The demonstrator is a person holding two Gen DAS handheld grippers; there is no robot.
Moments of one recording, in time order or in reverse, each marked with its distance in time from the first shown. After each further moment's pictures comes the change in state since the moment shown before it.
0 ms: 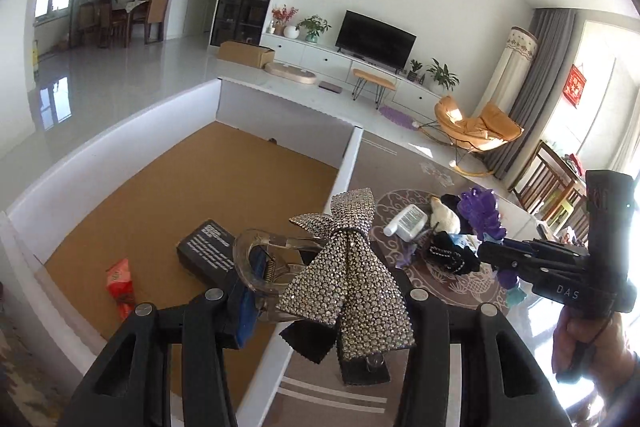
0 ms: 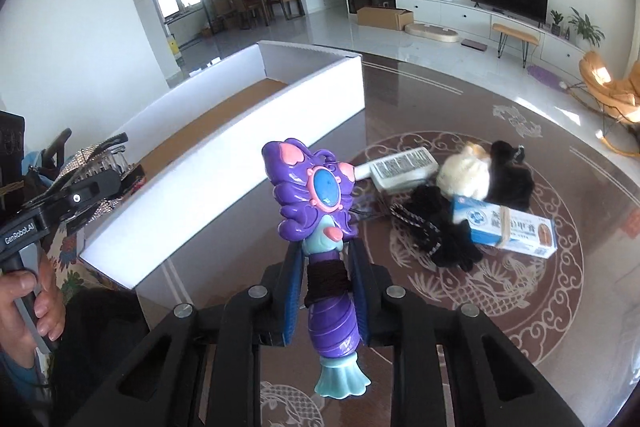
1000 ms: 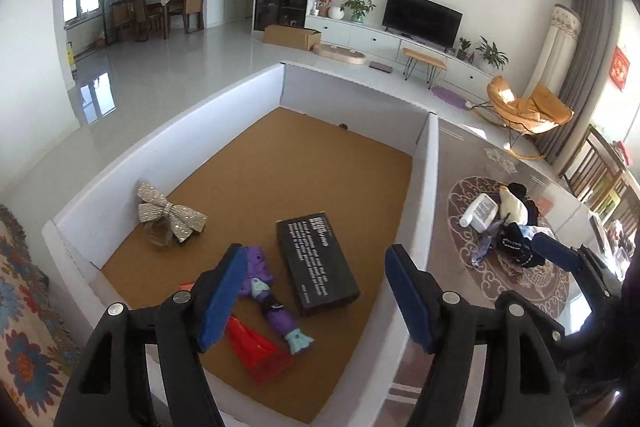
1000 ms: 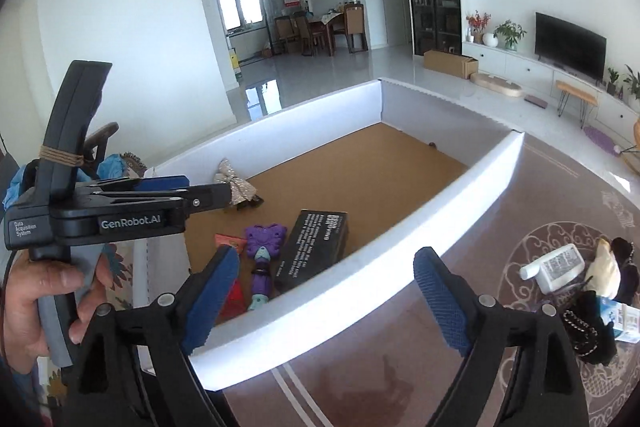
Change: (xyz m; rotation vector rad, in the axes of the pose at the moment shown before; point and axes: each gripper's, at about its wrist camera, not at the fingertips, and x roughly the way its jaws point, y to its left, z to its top) left arm 0.019 0.004 0.000 0.060 0.068 0.127; right arm 0.059 0.093 -0.002 -0.095 -0.161 -0.001
